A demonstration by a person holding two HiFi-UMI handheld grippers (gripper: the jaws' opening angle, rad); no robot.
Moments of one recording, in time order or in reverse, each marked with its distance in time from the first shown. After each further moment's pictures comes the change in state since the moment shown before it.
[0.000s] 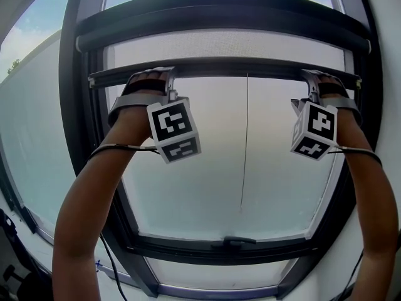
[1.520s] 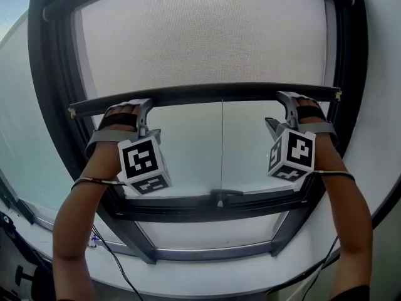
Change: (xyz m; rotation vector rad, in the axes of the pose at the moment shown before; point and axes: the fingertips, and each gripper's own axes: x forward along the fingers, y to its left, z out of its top) left arm -0.077 -0.171 0.002 0.014 -0.072 -0.329; right arm -0.076 0.163 0.008 0.118 -0.062 0.255
